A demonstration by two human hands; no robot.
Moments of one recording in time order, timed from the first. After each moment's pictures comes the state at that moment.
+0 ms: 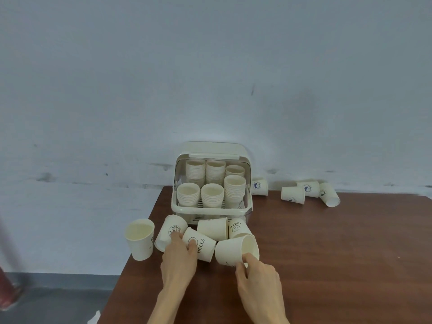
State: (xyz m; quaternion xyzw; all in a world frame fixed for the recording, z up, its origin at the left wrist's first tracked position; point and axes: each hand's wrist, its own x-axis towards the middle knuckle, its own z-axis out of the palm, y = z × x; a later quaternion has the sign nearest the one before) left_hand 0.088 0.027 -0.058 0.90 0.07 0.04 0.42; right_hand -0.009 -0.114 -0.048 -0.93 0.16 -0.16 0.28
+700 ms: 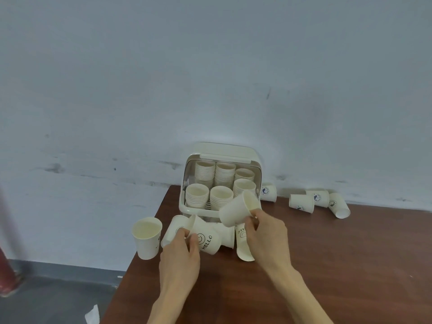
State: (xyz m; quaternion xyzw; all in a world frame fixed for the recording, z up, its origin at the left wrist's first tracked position) left_hand 0.079 0.047 -0.050 0.87 0.00 0.14 0.48; right_hand 0.057 -0.127 0.015 -0.92 0.09 -0.27 0.26
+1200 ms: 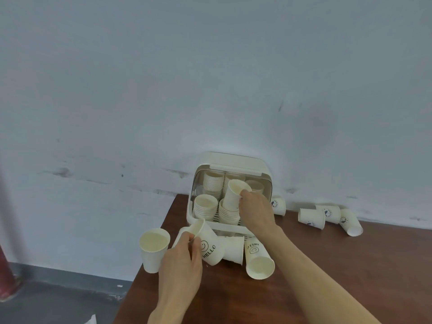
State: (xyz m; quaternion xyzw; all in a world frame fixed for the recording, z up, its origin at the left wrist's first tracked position) left_hand 0.083 0.063 -0.028 0.85 -0.04 0.18 0.50; right_hand 0.179 -0.124 0.035 -0.97 0.03 -0.22 0.03
